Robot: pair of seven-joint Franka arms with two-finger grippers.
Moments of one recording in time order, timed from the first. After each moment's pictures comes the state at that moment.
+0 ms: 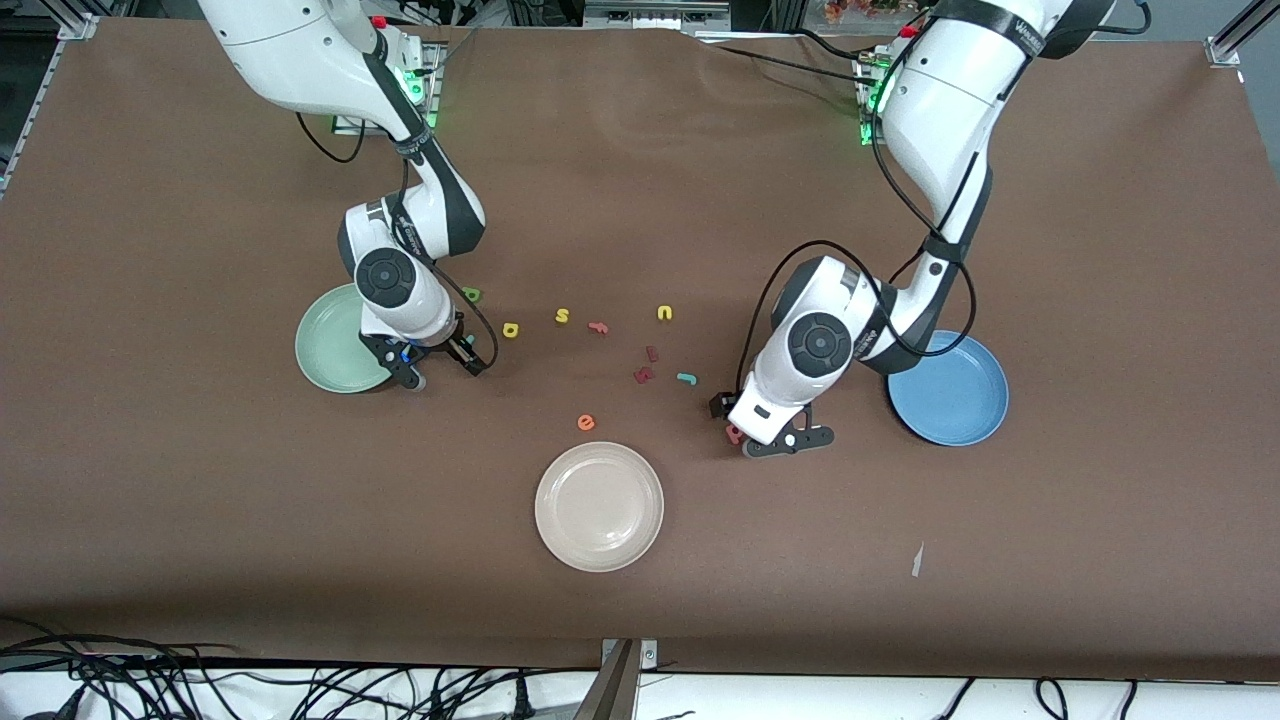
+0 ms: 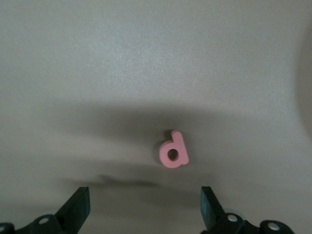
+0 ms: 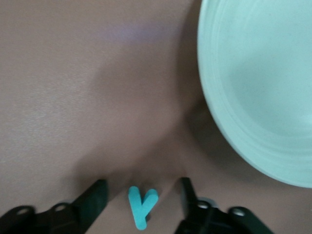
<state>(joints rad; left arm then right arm) -0.42 0.79 -0.09 -1.51 -0.04 2.29 -0.72 0.45 0.51 -0.05 -2.07 0.01 2.50 1.15</state>
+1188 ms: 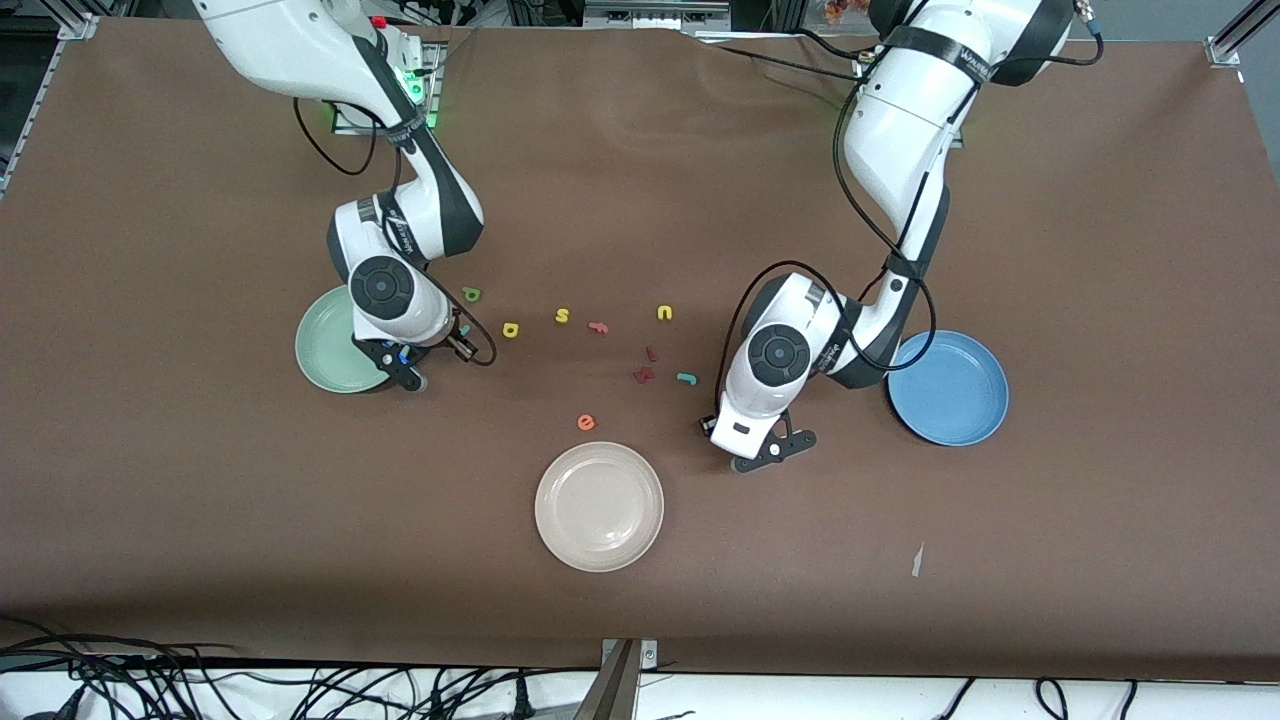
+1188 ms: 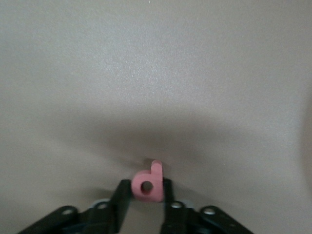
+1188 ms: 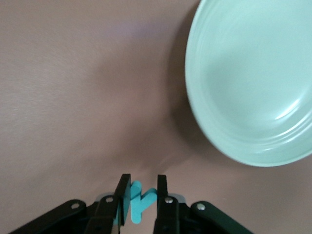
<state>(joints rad) -0.51 0.90 0.01 -1.37 -0.04 2.29 -0.88 0.45 0.46 -0.07 -1.96 0.01 2.21 1.02</state>
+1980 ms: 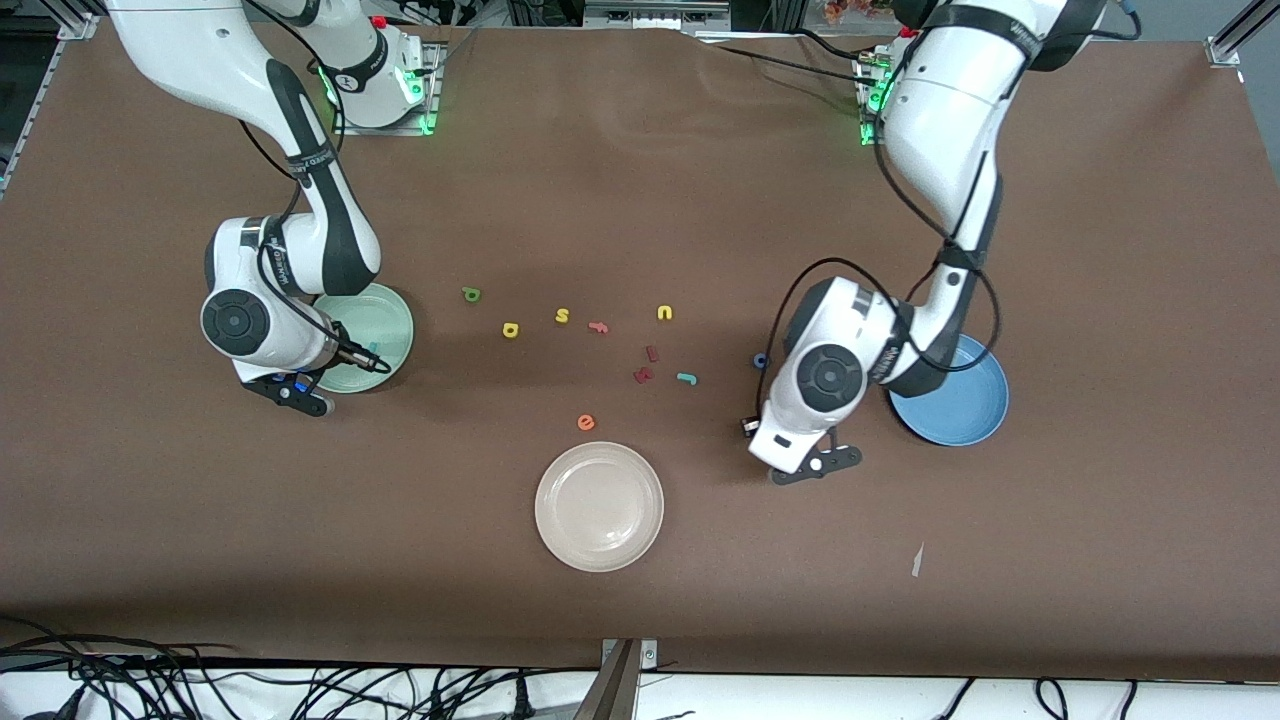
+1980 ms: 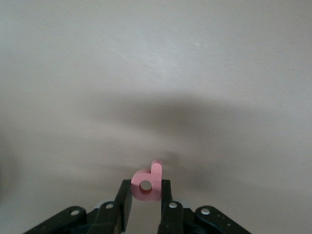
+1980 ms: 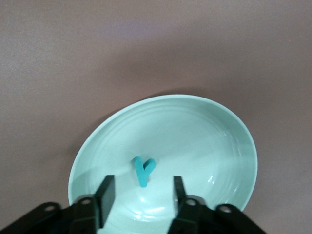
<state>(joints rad) -0.42 0.80 0.03 -1.35 -0.04 2.03 -0.61 0.37 0.46 -0.23 -1.96 0.03 2.18 0.50</state>
